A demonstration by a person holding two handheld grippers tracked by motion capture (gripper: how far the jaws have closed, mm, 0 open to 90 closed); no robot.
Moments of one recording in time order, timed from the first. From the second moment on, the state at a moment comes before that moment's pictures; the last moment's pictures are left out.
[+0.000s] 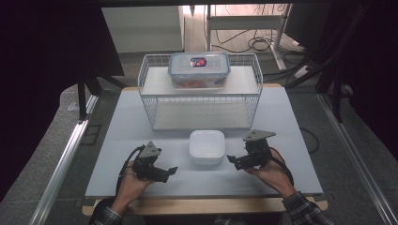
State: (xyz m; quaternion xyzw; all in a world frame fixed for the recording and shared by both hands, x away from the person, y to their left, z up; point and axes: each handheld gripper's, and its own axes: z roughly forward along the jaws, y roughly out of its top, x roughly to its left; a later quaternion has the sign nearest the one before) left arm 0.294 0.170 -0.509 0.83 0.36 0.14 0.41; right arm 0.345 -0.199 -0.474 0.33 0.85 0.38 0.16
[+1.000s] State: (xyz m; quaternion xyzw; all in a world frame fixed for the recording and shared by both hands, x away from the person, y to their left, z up) left arm 0.381 0.112 -0.506 0.82 0.35 0.00 0.45; right arm 0.391 -0.167 -0.484 0.35 0.85 0.40 0.03
